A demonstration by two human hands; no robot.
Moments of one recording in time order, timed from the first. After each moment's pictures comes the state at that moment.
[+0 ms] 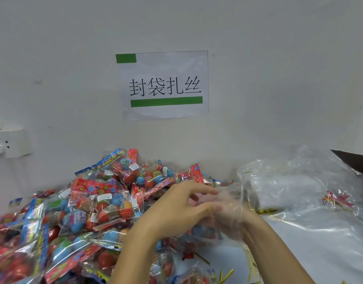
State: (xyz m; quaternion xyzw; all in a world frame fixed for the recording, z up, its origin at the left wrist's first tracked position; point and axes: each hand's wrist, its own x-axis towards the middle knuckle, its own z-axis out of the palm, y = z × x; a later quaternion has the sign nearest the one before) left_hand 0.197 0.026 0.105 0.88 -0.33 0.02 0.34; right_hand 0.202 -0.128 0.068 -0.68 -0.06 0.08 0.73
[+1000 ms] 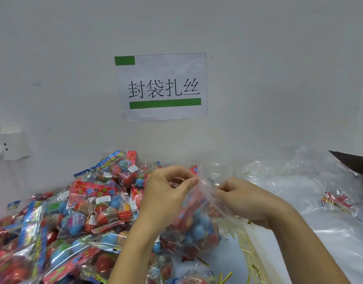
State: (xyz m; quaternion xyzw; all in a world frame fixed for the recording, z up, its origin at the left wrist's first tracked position) left_hand 0.204 0.024 0.105 0.76 -0.26 0.22 0.55; right_hand 0.178 -0.156 0.110 -0.88 -0.03 -0.01 0.47
